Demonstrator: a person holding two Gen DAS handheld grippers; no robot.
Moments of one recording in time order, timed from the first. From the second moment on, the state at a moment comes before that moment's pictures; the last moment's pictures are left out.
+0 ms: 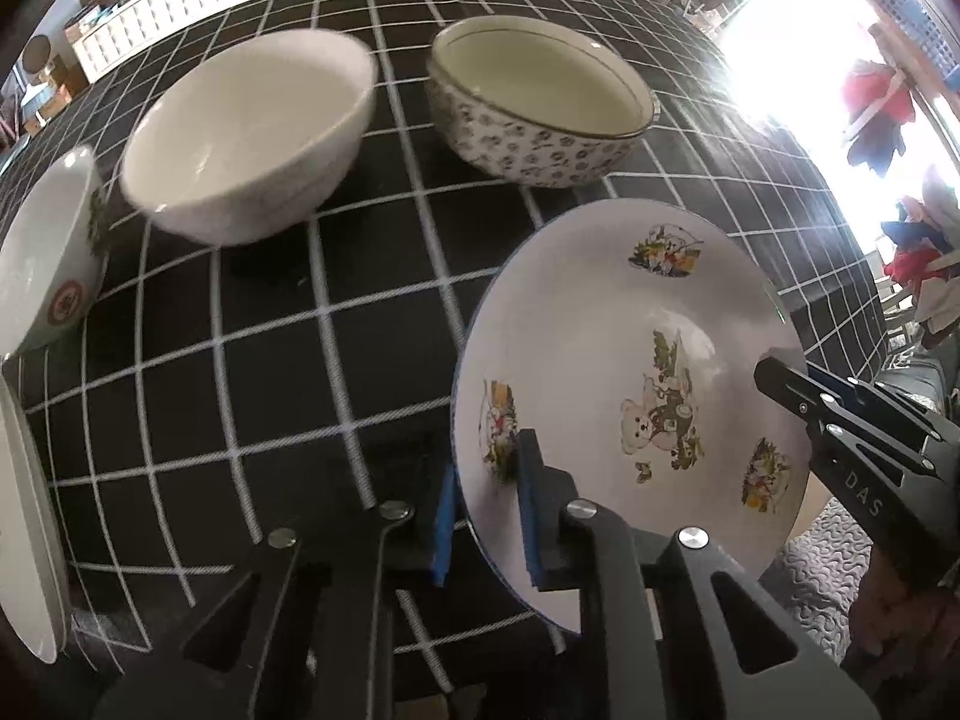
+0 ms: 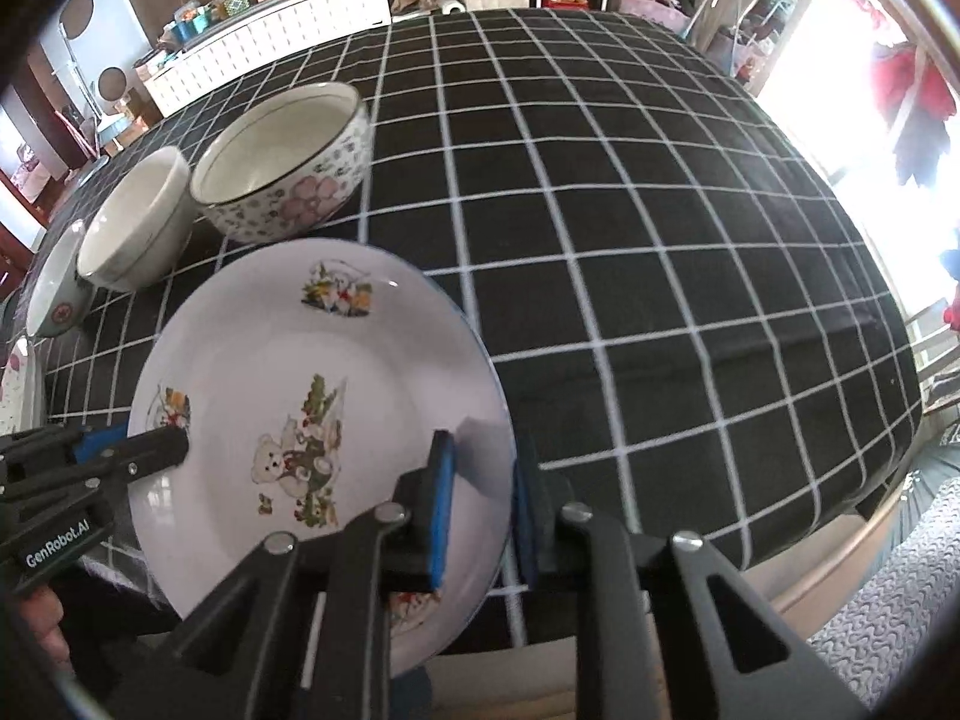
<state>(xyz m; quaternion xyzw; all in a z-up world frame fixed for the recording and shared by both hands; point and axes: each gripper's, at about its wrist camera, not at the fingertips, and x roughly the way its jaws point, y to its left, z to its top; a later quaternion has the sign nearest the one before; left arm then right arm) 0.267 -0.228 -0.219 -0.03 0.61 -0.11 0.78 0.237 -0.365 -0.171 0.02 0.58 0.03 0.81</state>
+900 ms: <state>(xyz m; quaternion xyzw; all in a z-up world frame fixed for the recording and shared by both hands) 0.211 -0.050 -0.212 -0.09 0.60 -0.03 0.79 0.227 -0.212 -0.160 -0.03 0.59 0.11 0.80</state>
